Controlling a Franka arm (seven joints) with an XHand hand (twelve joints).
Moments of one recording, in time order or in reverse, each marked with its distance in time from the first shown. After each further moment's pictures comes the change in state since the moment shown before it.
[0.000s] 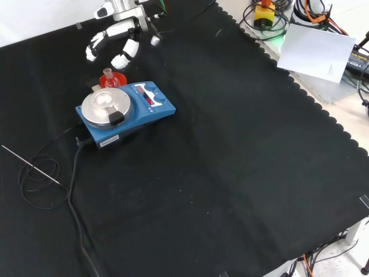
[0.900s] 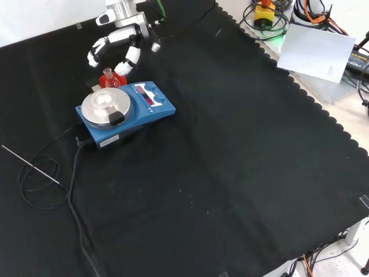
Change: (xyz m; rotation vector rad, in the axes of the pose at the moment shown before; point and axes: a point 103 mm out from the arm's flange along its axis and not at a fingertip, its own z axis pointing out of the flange) arm -0.008 0.006 0.019 -0.017 0.001 -0.002
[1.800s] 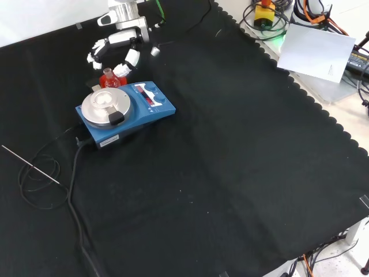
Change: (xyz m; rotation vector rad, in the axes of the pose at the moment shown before) arm -0.001 0.007 0.009 -0.073 0.051 -0.035
